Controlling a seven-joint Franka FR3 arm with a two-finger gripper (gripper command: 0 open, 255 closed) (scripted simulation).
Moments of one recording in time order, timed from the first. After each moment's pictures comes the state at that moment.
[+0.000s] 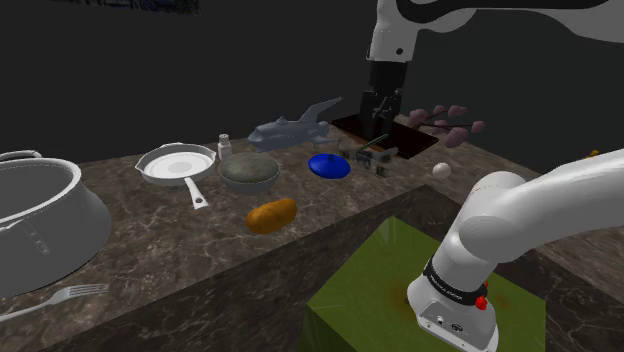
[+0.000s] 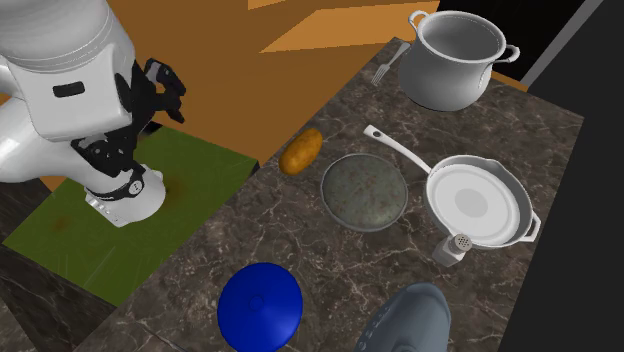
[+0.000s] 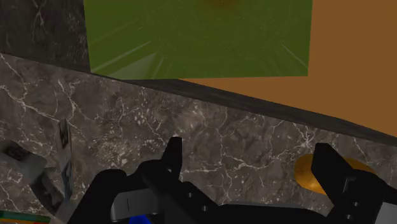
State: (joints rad) arm 0.01 -0.74 -0.04 -2.41 0.08 1.51 0.01
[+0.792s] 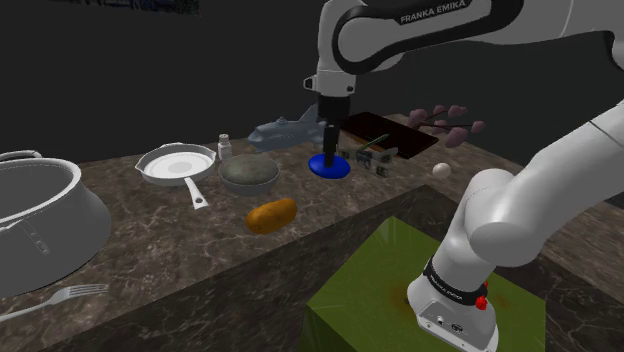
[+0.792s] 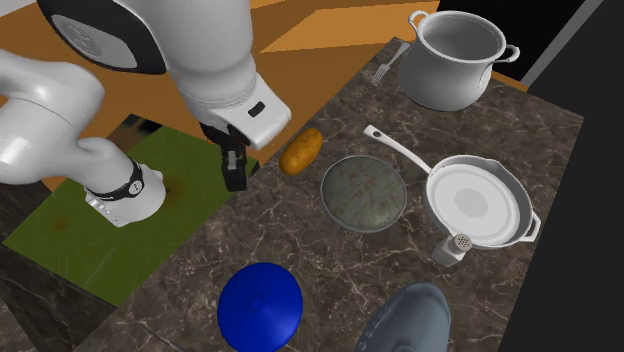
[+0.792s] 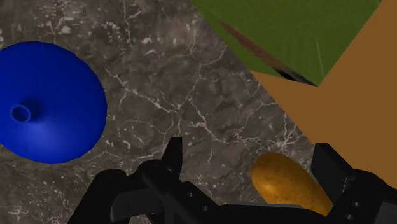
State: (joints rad) arm 0.20 -0.46 -0.04 -2.41 0.04 1.83 -0.40
